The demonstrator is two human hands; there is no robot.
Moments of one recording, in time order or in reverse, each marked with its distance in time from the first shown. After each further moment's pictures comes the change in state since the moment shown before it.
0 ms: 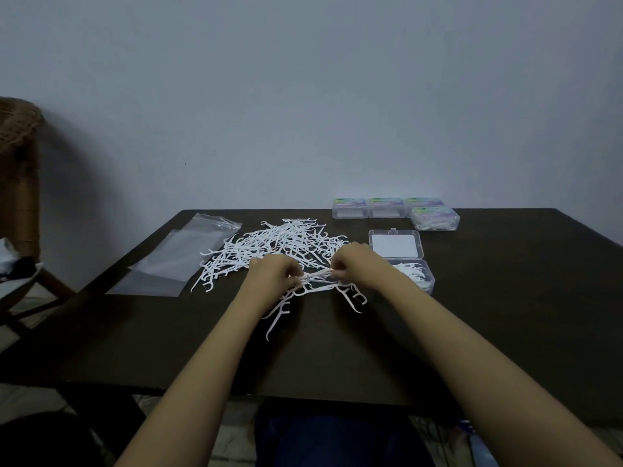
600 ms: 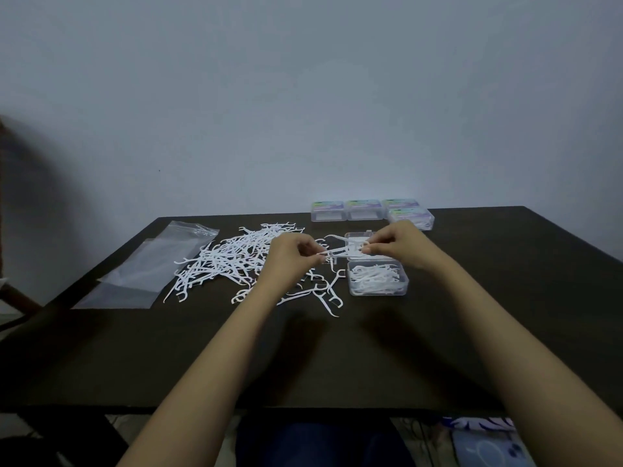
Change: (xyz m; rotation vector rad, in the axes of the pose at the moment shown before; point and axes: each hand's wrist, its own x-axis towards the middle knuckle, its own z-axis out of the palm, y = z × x) left_hand 0.019 0.068 -0.004 -0.547 0.127 0.029; right_hand -0.065 0.064 -0.051 0.653 0.246 0.196
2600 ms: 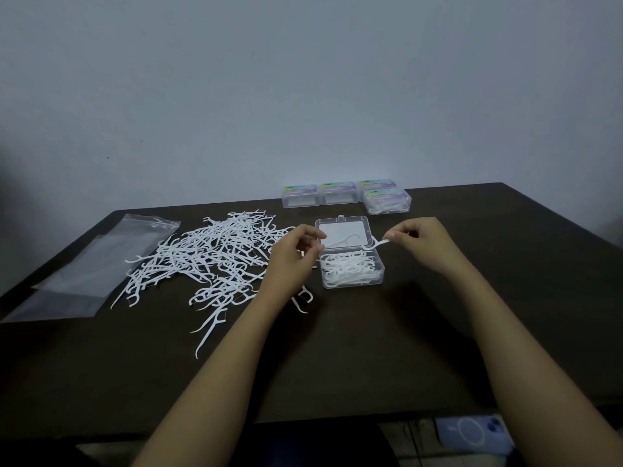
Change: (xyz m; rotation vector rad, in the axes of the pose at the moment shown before) left_hand 0.008 -0.005 0.067 -0.234 0.026 0.077; right_hand -0.022 0.063 -0.023 0.015 0.242 0.153
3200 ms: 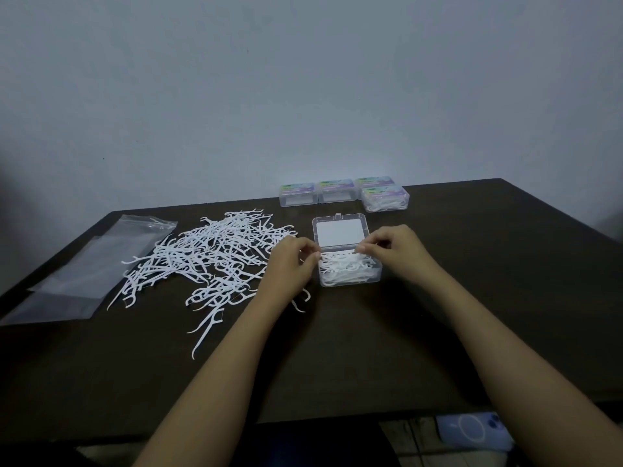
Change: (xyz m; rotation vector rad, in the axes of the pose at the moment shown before) left_hand -0.004 0.001 0.001 0.374 -0.071 0.001; right_hand -0.008 -0.010 0.026 0.002 -0.106 -0.068
